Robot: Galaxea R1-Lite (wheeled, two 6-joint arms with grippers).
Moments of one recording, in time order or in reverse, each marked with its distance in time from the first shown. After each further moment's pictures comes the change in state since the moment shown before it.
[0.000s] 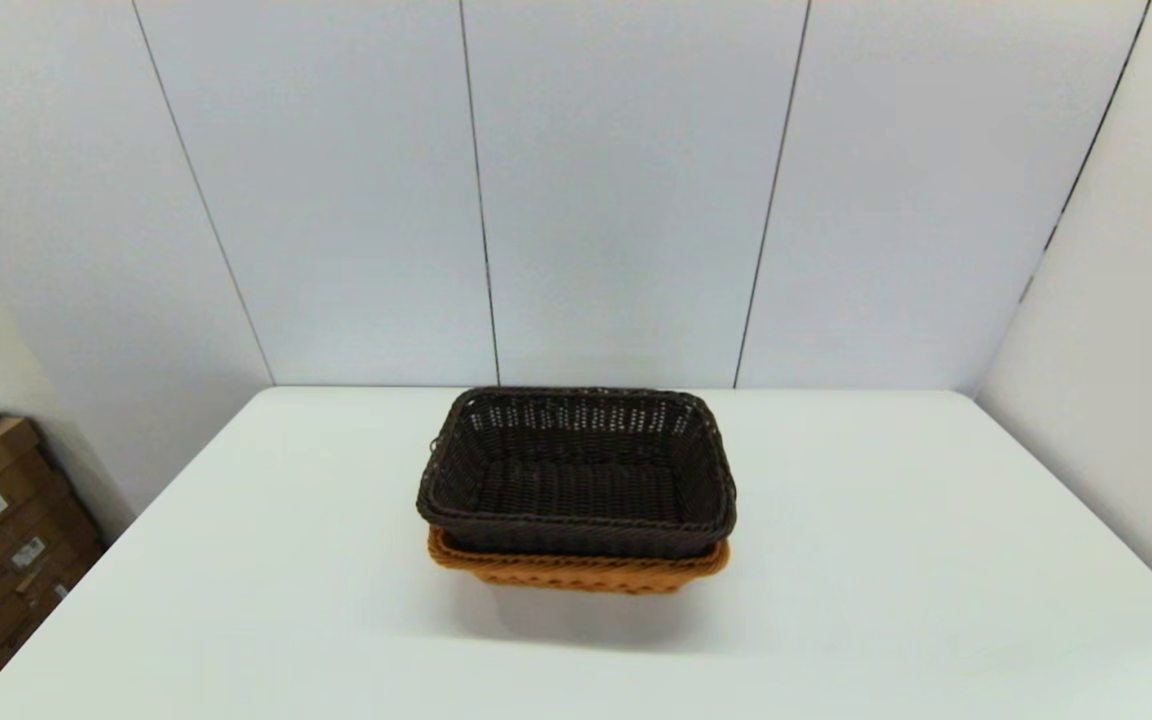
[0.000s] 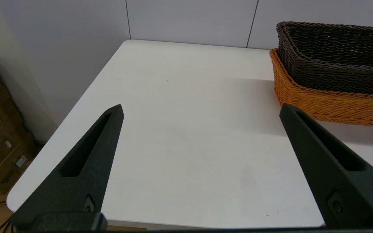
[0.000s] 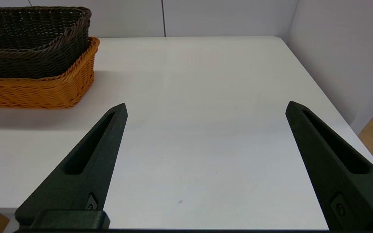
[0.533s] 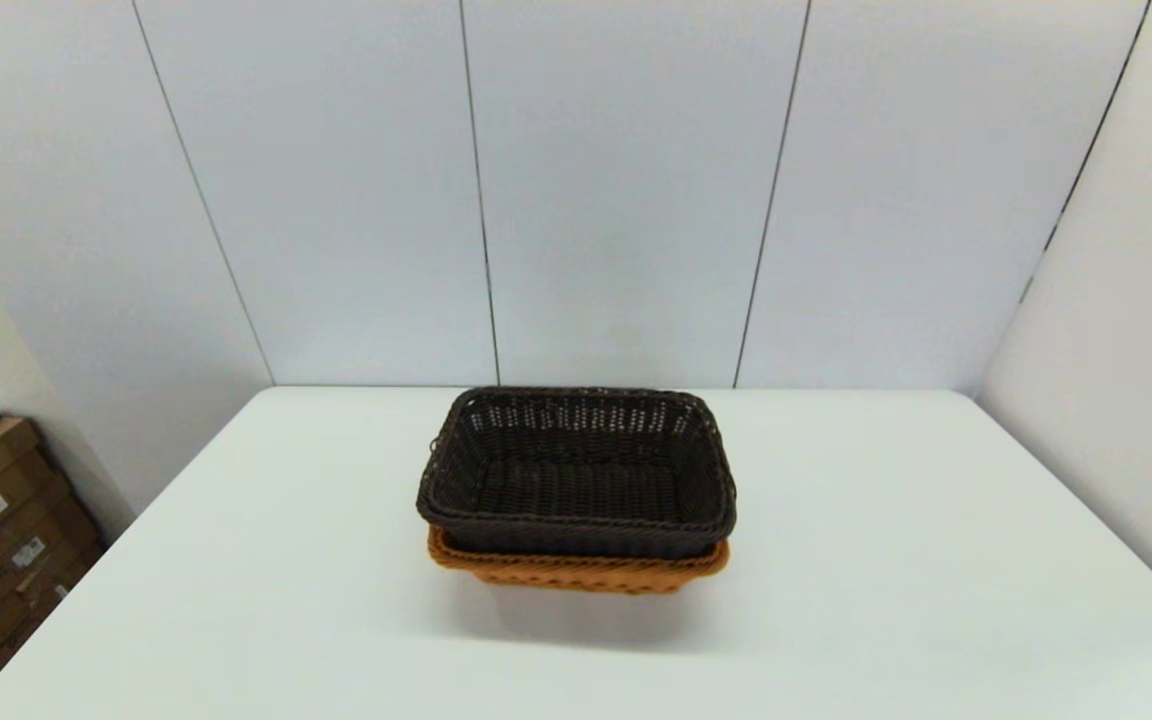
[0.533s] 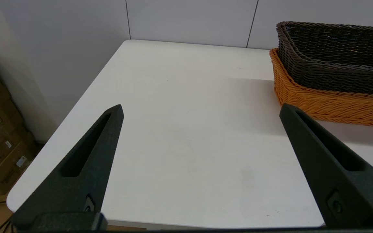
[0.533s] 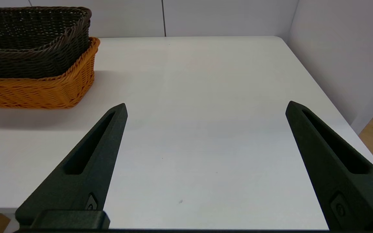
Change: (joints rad) left arm 0.000 0.000 0.000 0.000 0.000 0.000; right arm 0.000 0.000 0.000 0.001 0.000 0.001
